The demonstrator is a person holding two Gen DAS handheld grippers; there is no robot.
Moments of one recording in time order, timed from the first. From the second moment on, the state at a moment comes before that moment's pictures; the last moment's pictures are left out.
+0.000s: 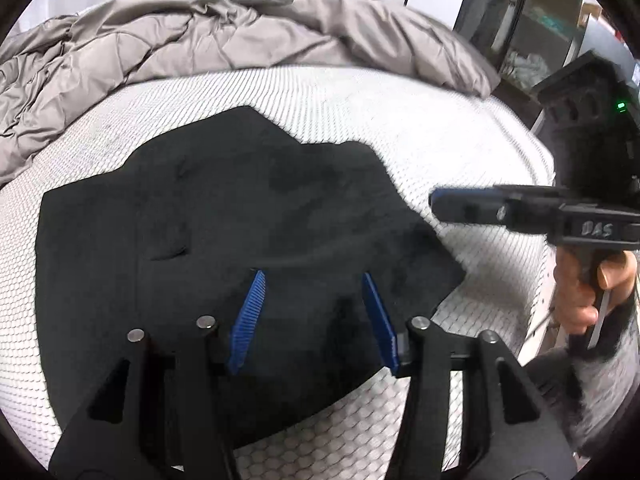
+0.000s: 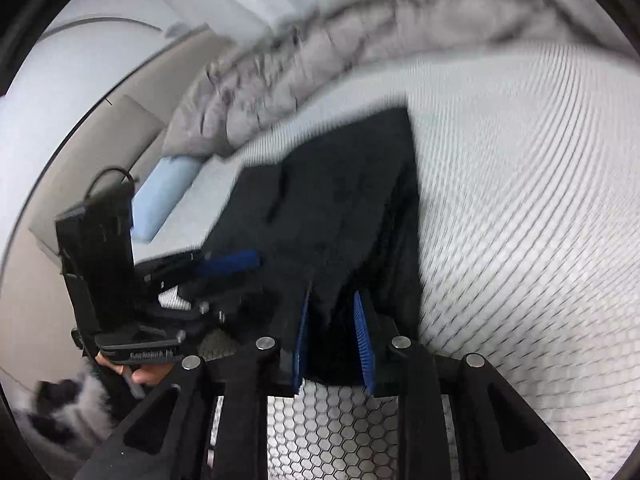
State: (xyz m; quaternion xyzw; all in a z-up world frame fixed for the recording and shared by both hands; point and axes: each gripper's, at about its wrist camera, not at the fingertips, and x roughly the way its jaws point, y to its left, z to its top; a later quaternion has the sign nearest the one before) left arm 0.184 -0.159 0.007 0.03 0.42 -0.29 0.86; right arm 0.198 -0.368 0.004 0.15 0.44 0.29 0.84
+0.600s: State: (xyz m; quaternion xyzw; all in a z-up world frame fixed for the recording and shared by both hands) left arm 0.159 -0.182 -0.026 0.10 0.43 -0.27 0.85; right arm 0.298 -0.277 -0.024 0.00 0.45 0.17 0.88
